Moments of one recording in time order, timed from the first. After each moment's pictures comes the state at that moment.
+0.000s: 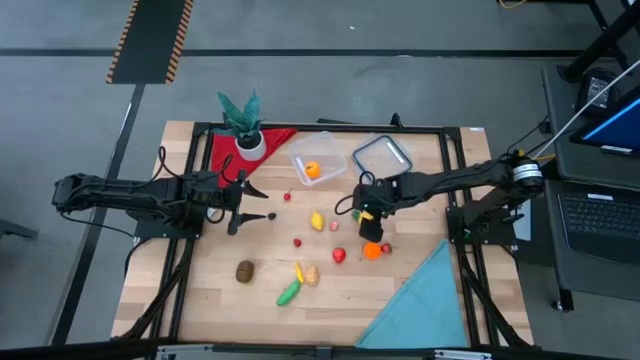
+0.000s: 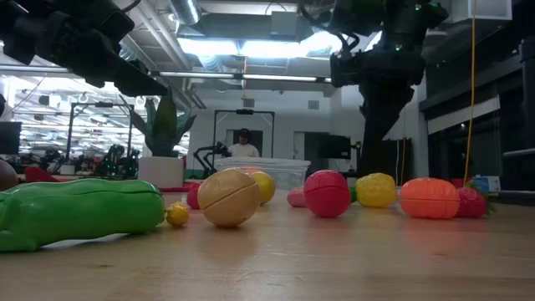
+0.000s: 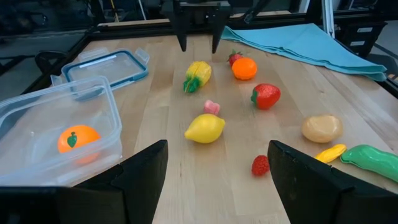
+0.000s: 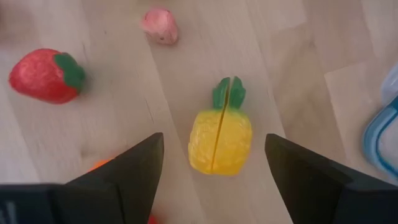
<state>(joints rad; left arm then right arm) 0.10 0.59 0.27 -0.03 0.09 0.09 0.02 1.57 1.05 -0.72 0.06 0.34</state>
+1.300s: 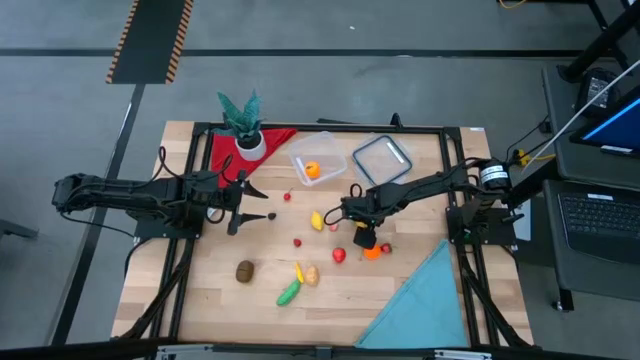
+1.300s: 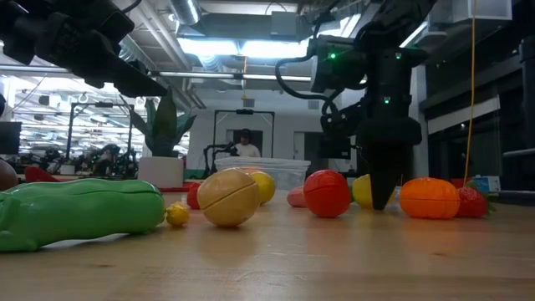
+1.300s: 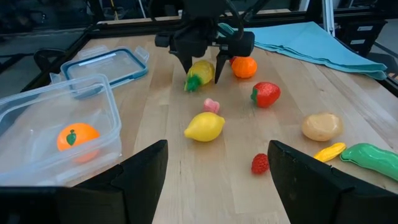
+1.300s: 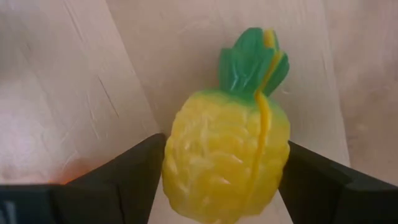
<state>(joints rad) 0.10 0.59 0.27 -0.04 0.09 0.09 0.02 1.82 1.05 -0.67 0.03 0.36</state>
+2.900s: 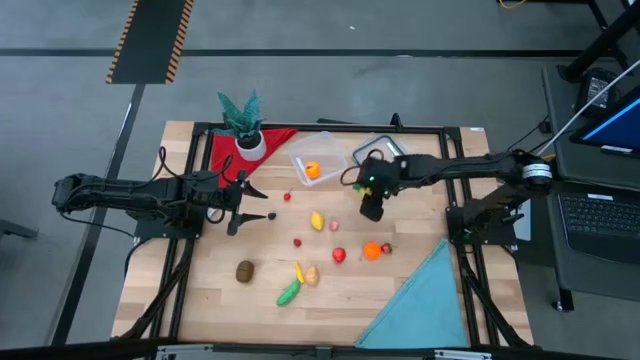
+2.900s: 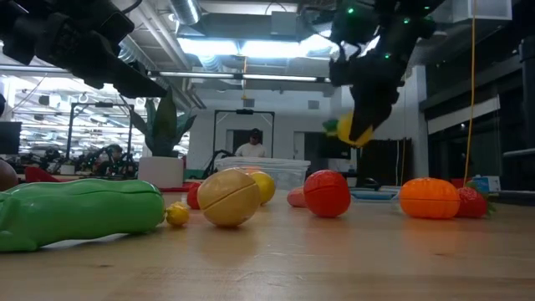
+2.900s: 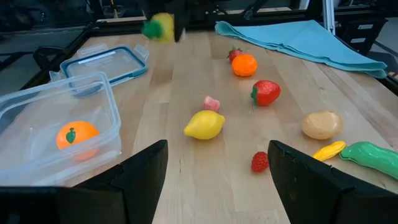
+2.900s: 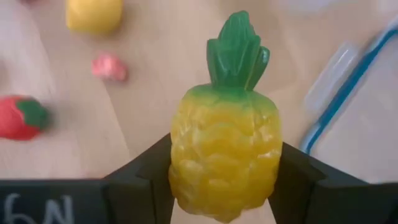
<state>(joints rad) 0.10 0.59 0.27 -0.05 0.09 0.09 -0.18 1.47 1.00 -0.64 0.04 0.21</state>
